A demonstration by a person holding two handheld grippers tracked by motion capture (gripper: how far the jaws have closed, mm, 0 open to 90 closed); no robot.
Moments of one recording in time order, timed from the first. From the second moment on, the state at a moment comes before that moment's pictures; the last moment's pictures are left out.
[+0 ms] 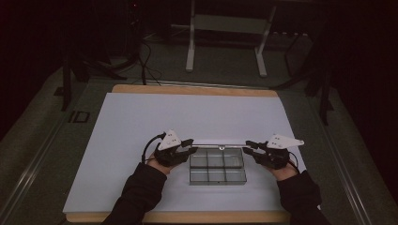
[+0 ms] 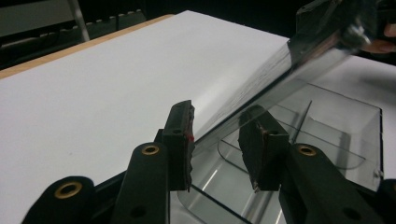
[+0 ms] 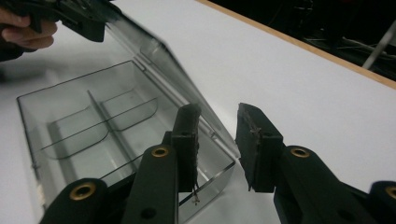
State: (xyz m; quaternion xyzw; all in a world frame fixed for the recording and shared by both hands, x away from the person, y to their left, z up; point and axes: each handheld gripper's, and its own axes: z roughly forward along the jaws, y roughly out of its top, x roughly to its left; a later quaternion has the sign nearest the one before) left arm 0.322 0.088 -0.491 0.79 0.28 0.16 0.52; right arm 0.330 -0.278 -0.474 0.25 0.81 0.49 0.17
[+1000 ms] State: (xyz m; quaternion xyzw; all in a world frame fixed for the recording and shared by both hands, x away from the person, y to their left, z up) left arm 0.343 0.079 -0.504 0.77 0.33 0.19 0.51; right arm 0.358 -0.264 -0.473 0.30 0.79 0.50 0.19
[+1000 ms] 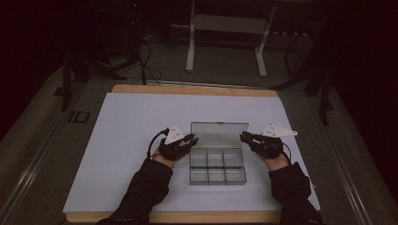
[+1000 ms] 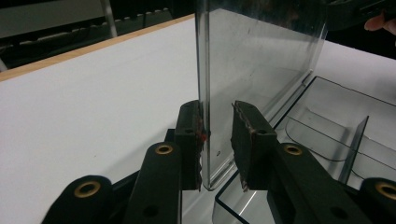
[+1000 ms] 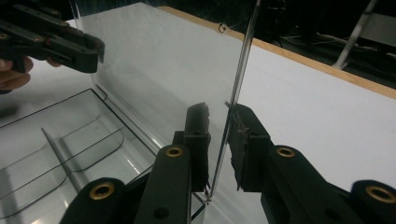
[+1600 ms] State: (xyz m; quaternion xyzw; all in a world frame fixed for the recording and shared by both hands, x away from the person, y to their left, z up) left arm 0.348 0.080 -0.514 0.77 0.35 0.18 0.51; right arm 0.368 -0.256 -0.489 0.33 0.79 0.47 0.19
